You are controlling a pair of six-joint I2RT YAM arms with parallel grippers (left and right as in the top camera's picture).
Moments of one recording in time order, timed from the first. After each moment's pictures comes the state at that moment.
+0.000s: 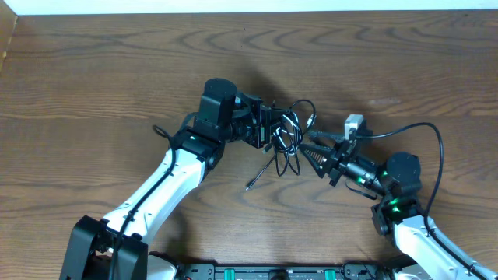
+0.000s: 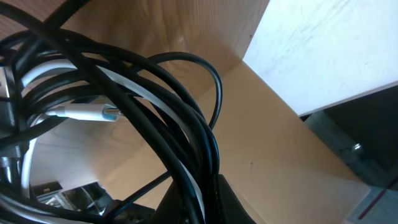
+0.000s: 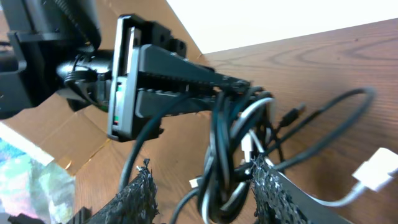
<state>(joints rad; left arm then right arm) -0.43 1.49 0.90 0.07 0.65 -1.98 0.26 1.17 0.26 0.86 -0.76 0.52</state>
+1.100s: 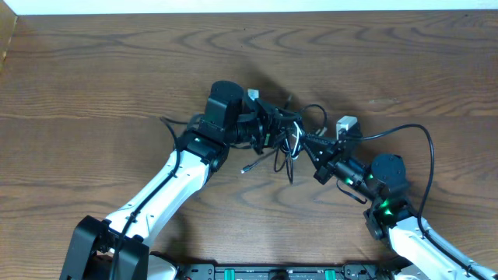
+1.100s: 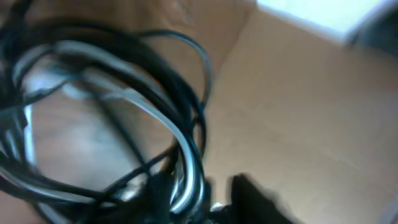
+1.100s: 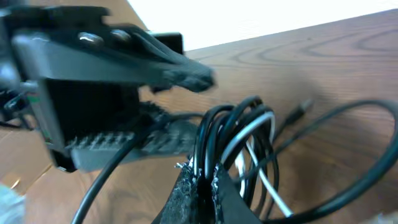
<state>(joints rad) -0.47 1.49 0.90 0.07 0.75 -1.53 0.37 1.17 0.26 0.78 -0.49 0.47</state>
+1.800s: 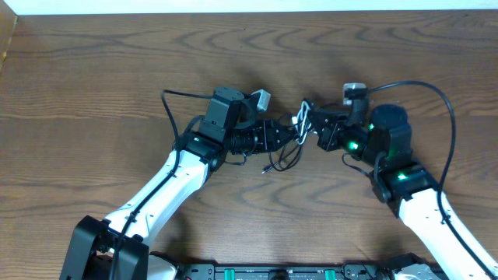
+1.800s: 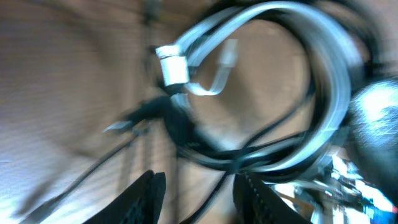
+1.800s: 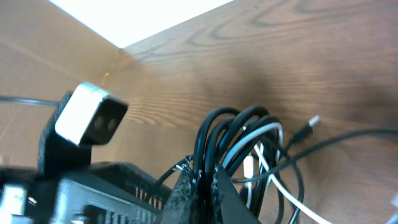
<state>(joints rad) -0.46 1.49 0.90 -0.17 0.67 -0.68 0.32 1.18 0.69 0.05 -0.42 0.57</state>
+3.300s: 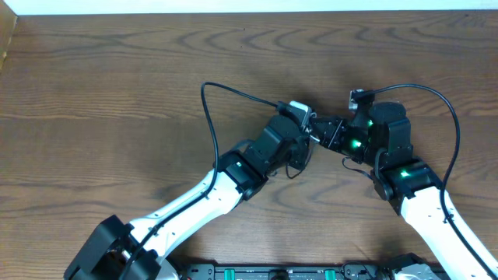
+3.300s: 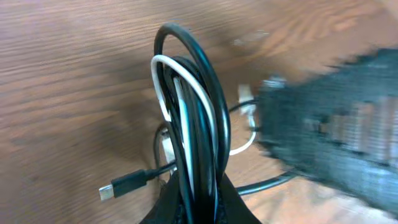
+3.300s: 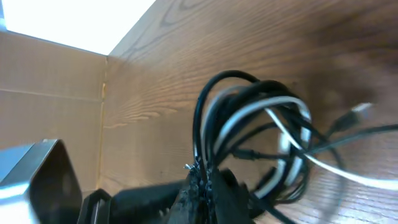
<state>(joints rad) -0.79 1.51 0.90 -0.03 0.00 -0.40 0.30 1.18 0.72 -0.12 -0.43 0.83</state>
